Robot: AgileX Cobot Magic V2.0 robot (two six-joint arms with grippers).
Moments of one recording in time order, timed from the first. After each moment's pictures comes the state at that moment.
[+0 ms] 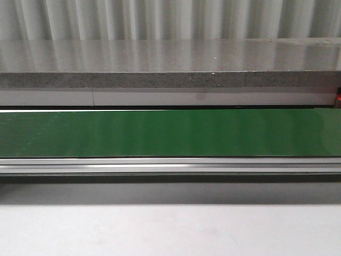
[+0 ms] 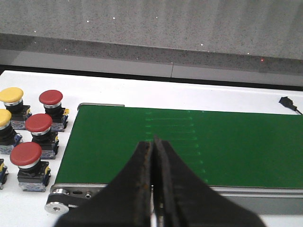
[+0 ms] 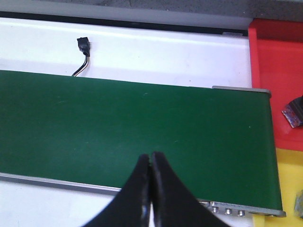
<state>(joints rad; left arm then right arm) -0.09 0.33 -0.44 -0.06 0.48 -0.07 -0.06 0.85 -0.75 0.24 0.62 -0.19</state>
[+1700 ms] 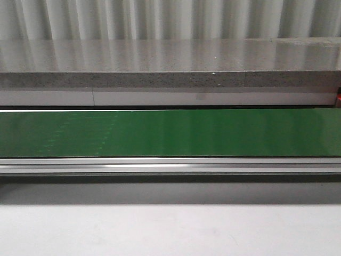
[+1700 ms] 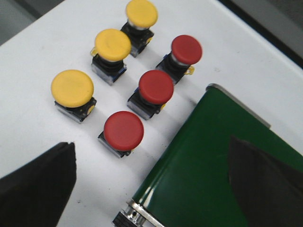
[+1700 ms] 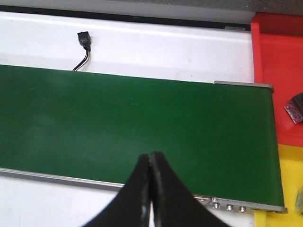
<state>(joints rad) 0.33 1.26 -0.86 -0.07 0.54 -0.35 -0.06 0.85 -0.75 0.24 0.64 -0.19</state>
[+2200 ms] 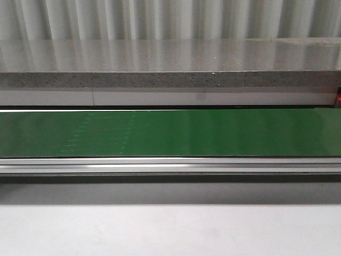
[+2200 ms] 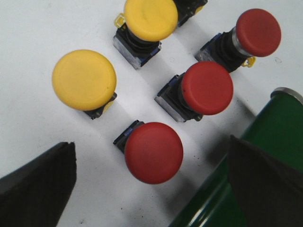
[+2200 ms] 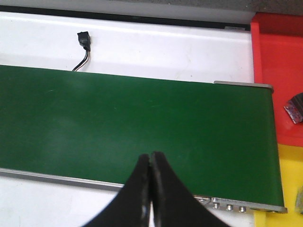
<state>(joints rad) 0.37 1.52 -0.91 -0.11 0.48 -0.35 -0.06 0.85 -0.75 0.24 0.64 -0.19</state>
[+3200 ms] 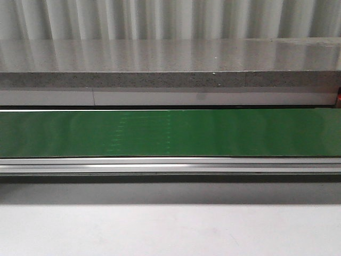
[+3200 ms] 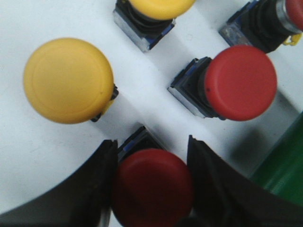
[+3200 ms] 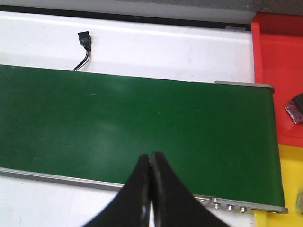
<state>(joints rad) 0.37 1.66 -1.00 -0.11 0.57 -0.29 -0.06 0.85 -0.75 0.24 0.64 -0.19</state>
